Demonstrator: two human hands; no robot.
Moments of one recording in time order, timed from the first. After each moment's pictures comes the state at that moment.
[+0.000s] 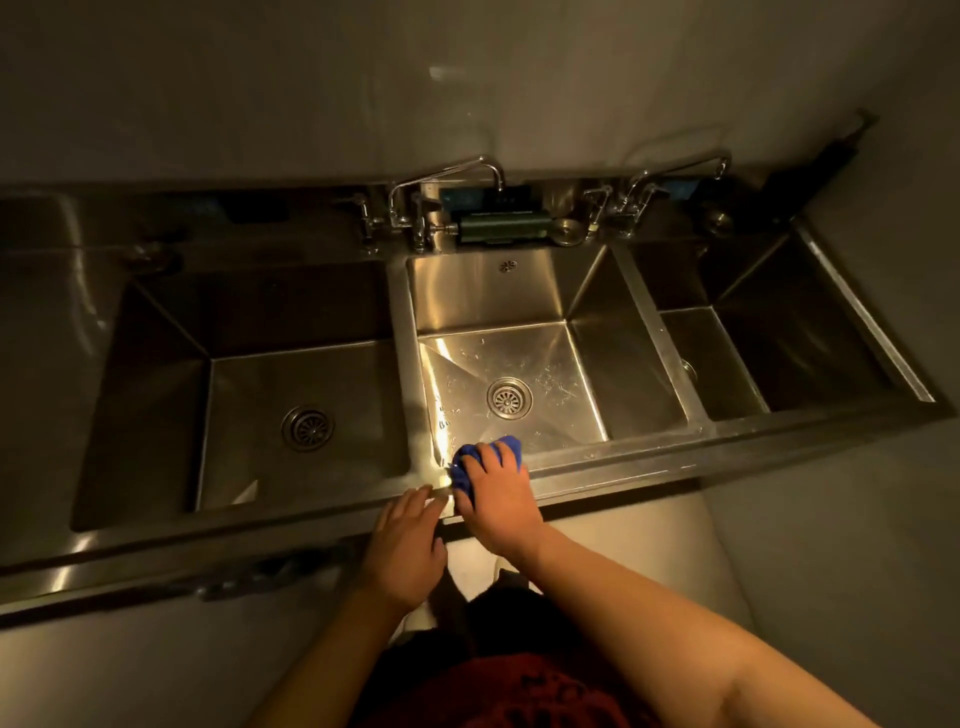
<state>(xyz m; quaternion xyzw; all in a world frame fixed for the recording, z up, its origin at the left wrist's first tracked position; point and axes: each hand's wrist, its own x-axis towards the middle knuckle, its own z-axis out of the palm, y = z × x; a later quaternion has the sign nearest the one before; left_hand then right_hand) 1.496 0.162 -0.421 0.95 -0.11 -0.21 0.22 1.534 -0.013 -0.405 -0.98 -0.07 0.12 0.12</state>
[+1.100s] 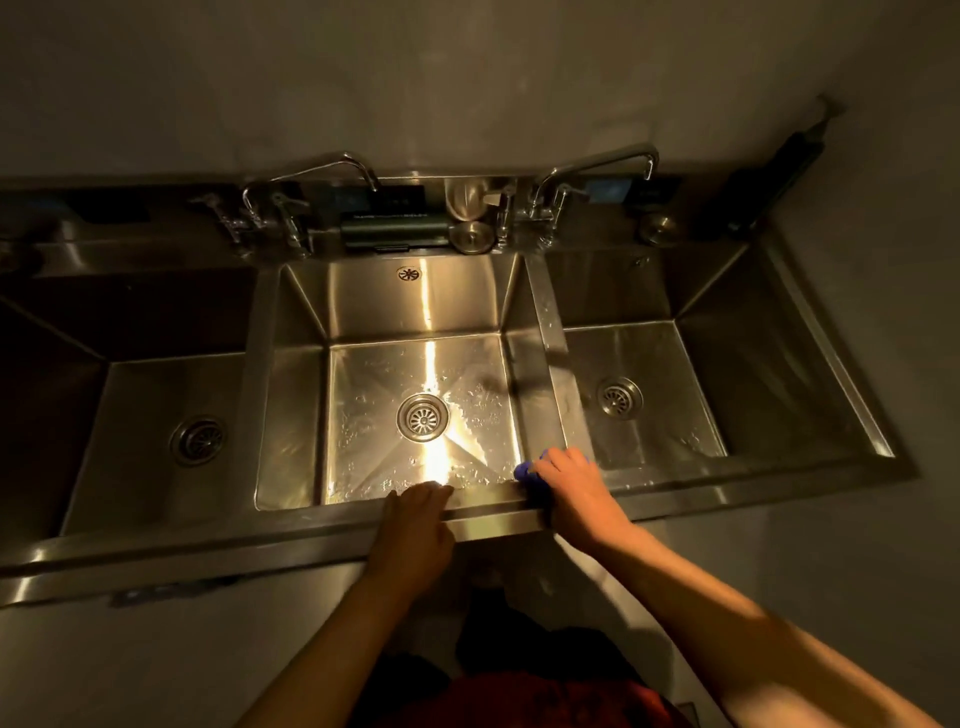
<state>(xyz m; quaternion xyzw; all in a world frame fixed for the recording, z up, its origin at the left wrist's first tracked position) 1.559 -0.100 -0.423 0.95 -0.10 -0.18 0.23 1.595 -0.369 -0.417 -0.97 -0.17 0.11 0.16</state>
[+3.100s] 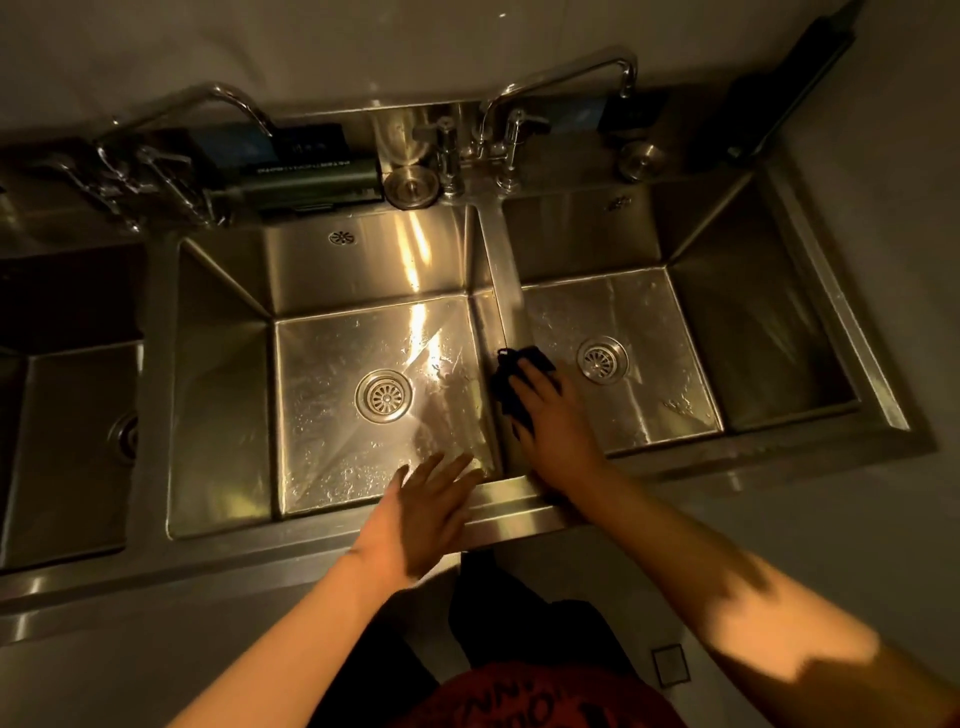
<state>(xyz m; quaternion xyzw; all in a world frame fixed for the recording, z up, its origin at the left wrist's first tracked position) 1.608 -0.165 -0.458 0.92 -0.28 -0.22 0.13 1.675 -0.405 -0.432 -0.97 -0.06 0.11 0.20</state>
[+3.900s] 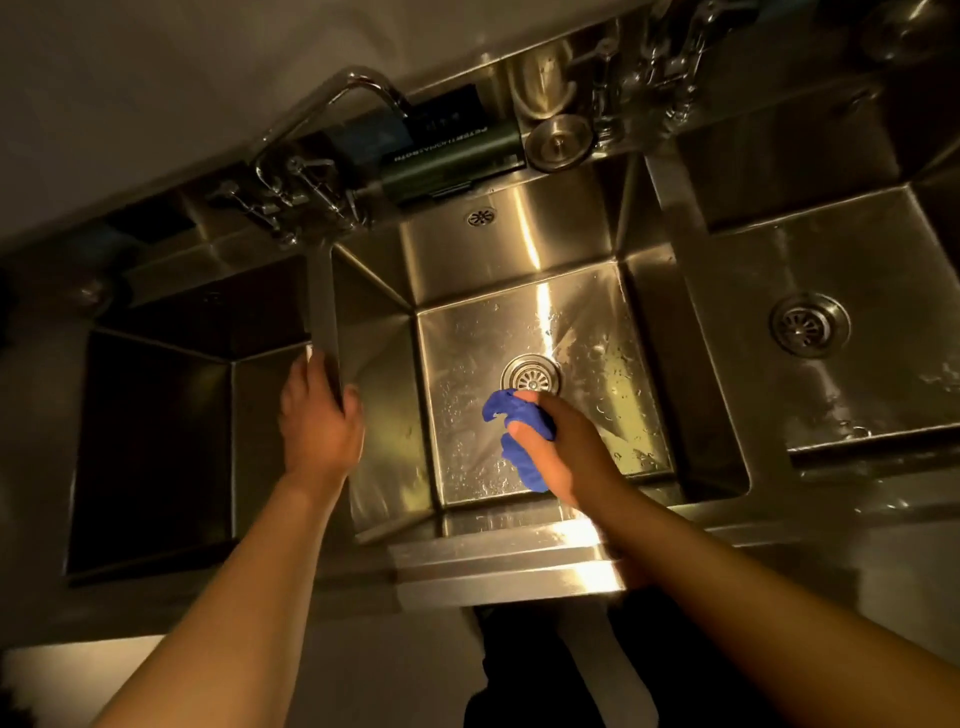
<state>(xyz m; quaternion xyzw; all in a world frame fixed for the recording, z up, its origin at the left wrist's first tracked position) 1.739 0.094 -0.443 0.97 0.17 -0.04 0.14 1.704 -0.217 -0.438 -0.53 0.14 0.35 0.76</state>
